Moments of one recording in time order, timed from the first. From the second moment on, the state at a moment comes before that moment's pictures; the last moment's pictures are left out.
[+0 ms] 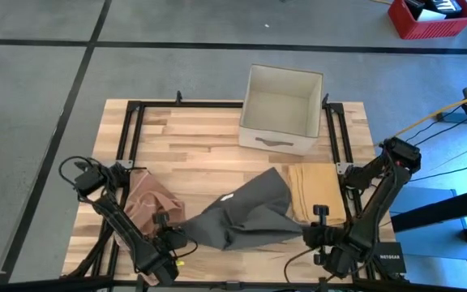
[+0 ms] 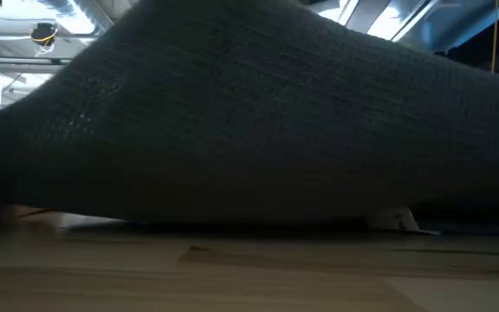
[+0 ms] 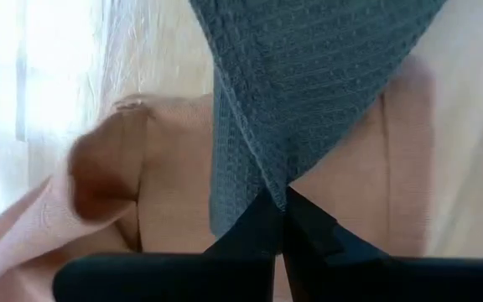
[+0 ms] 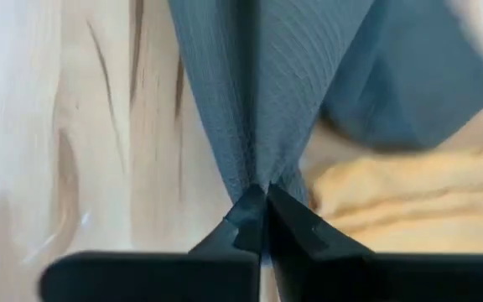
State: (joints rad) left arm -0.89 1.98 1.38 -1.20 -0.40 -1.10; right arm 1.03 1.58 1.08 -1.00 0.45 1.02
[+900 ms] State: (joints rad) left arm -0.86 2.00 1.38 -1.22 -0.39 -1.07; right arm 0.37 1.85 1.24 -0.05 0.17 -0.26
